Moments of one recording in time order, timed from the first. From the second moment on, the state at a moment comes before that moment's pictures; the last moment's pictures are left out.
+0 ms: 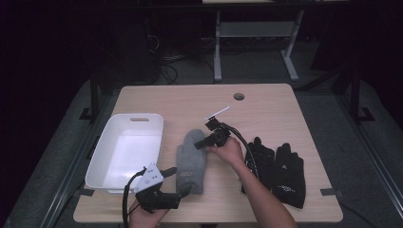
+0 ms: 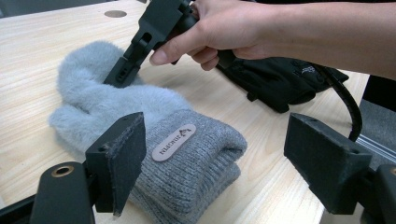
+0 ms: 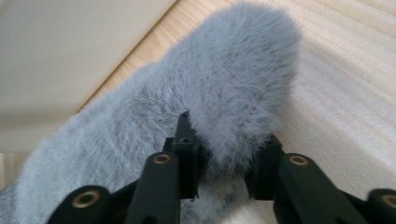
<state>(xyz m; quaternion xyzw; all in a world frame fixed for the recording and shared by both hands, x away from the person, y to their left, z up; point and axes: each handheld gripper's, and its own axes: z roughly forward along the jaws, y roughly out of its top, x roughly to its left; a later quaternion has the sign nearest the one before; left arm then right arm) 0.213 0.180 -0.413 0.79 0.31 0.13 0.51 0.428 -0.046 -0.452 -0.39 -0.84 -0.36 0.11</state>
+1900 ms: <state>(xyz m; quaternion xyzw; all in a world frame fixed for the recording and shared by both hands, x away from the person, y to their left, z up) 0.294 0.129 -0.456 0.77 0.48 -0.15 0.40 0.384 -0.163 -0.452 -0.39 -0.83 -0.40 0.06</state>
